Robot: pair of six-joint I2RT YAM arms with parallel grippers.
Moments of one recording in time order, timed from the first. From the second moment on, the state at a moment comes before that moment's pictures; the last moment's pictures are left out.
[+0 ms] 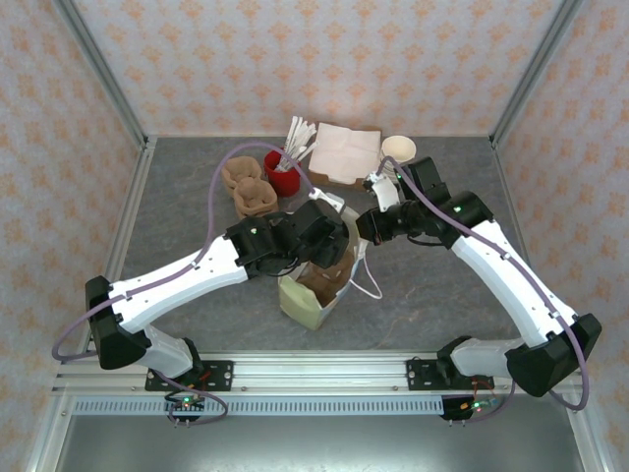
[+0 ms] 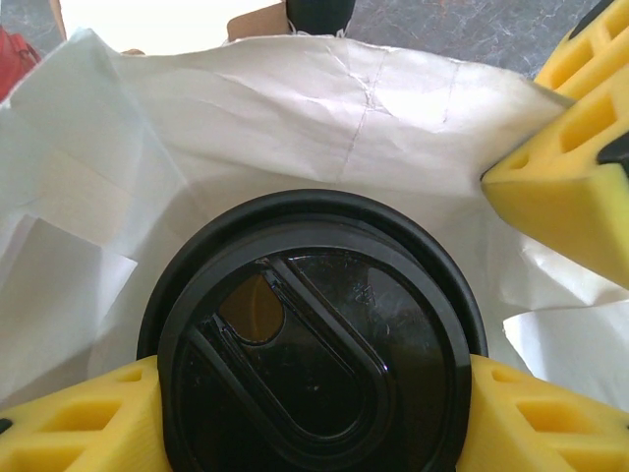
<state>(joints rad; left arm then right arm) -0.99 1.46 1.48 -0.88 -0.33 -0.42 0.52 1.26 1.36 -0.97 -0.41 0.12</state>
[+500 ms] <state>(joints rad) -1.01 1.50 1.41 -0.87 -0.34 -0.41 0.52 1.25 1.32 -0.88 -0.41 0.08</state>
